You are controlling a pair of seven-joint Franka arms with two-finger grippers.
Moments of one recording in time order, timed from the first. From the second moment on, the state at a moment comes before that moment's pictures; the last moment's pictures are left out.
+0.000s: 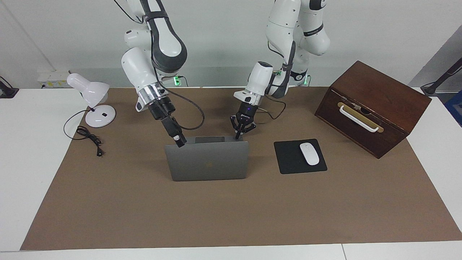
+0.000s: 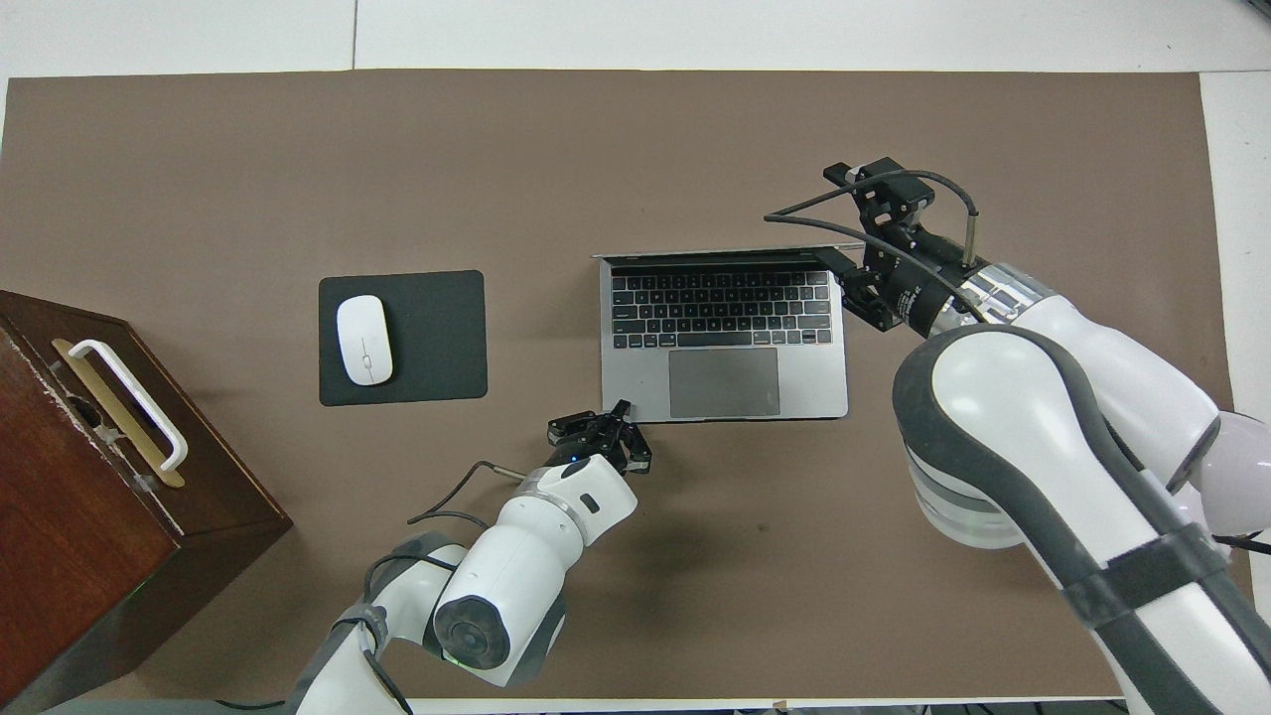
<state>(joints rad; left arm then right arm) -0.99 0.28 0.13 -2.49 -0.35 3.51 -0.19 0.34 0.04 0.02 -2.11 1.39 2.94 0.31</state>
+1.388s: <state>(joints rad) -0.99 0.28 0.13 -2.49 -0.35 3.51 -0.19 0.28 0.13 0.02 -1.91 1.39 2.90 0.31</state>
